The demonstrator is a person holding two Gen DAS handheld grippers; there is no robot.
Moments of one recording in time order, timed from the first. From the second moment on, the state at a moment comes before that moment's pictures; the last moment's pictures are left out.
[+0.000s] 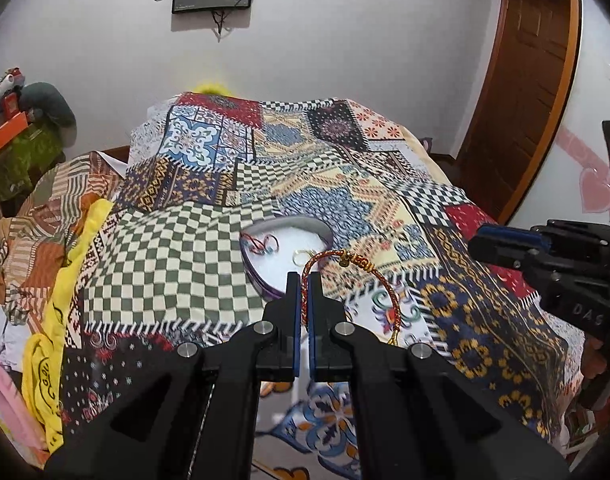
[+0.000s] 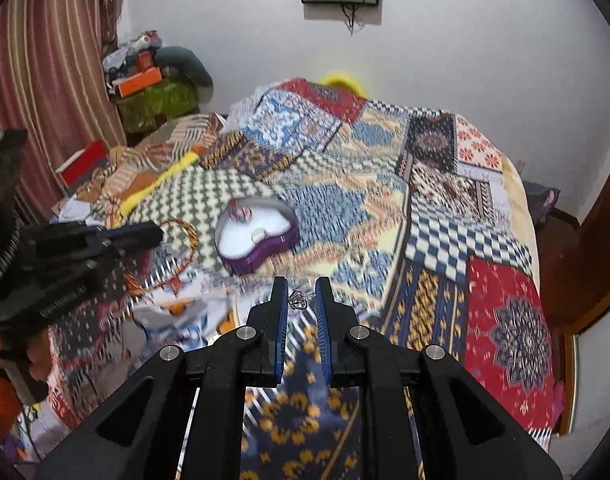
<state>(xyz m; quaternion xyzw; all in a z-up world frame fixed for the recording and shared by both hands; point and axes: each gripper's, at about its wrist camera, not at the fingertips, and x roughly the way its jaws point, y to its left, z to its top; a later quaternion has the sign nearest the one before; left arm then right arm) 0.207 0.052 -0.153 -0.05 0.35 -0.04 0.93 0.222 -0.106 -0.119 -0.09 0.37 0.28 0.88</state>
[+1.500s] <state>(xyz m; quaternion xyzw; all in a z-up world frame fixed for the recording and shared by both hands) 0.329 0.079 -0.225 -0.04 0.42 -0.02 0.91 0.338 -0.017 -0.183 -0.08 0.49 0.33 0.80</state>
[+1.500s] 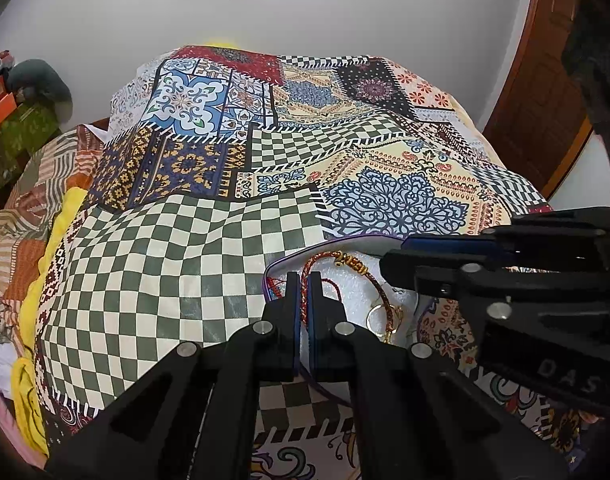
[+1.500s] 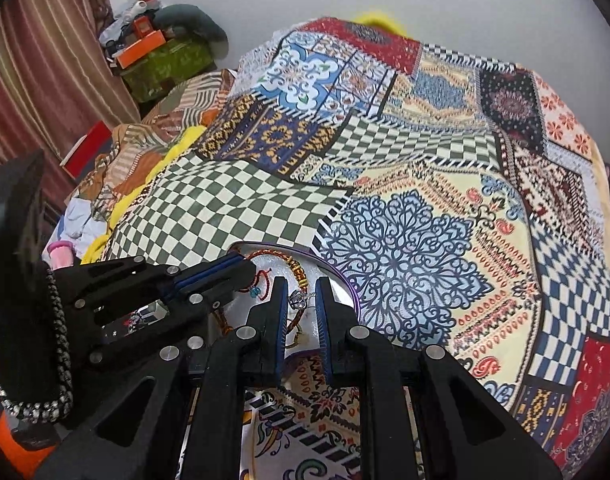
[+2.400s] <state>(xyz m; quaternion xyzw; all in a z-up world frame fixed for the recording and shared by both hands) 0.281 0.088 -0.189 -0.02 0.41 0.00 0.91 0.299 -0.018 -0.150 -0.15 0.43 0.30 0.84</state>
